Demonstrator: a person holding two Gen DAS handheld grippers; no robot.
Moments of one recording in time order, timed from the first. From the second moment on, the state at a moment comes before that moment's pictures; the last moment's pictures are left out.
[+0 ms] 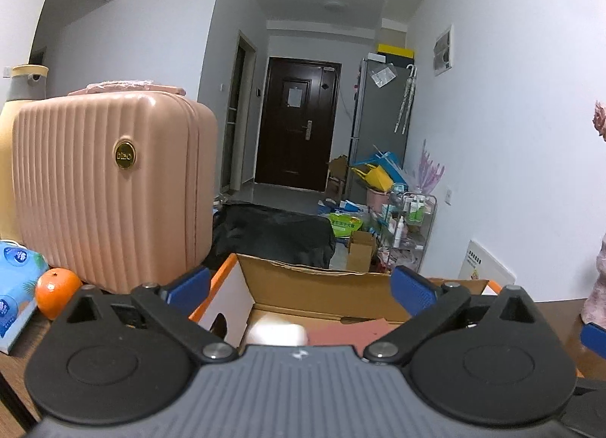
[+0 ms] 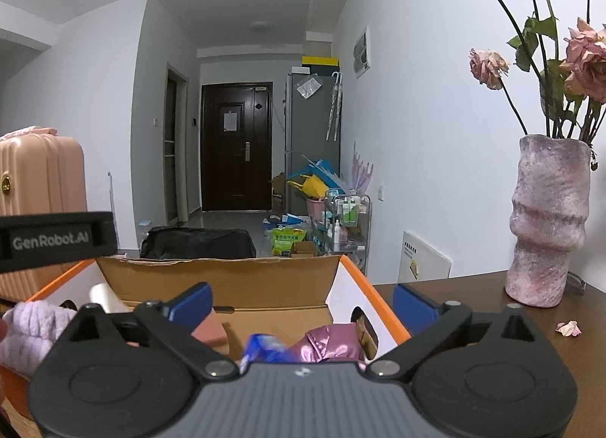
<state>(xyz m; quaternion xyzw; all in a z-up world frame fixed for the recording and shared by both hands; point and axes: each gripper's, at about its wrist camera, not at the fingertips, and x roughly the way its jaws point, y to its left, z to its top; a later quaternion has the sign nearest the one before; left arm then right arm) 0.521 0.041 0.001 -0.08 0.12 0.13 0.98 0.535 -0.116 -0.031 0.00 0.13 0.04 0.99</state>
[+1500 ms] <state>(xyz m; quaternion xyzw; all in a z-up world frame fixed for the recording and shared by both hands) 0.427 0.030 0.000 -0.09 0.13 0.12 0.98 0.448 -0.160 -0.032 -0.02 0.12 0.03 0.99</state>
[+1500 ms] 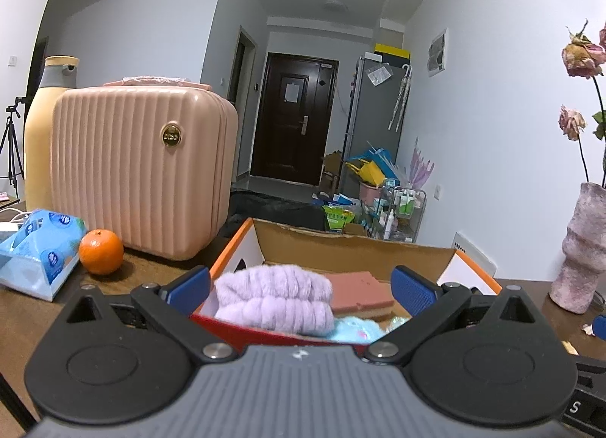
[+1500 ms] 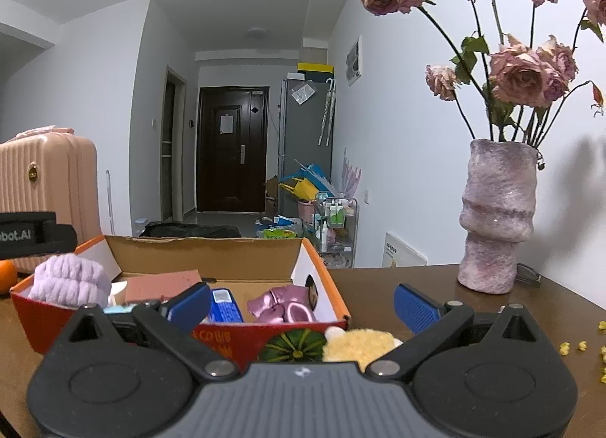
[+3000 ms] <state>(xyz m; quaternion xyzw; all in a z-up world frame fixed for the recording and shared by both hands) 0.364 -0.009 -0.030 -0.05 0.24 0.04 0.97 0.368 -0.216 -0.043 -0.04 0.19 0.04 0.98</state>
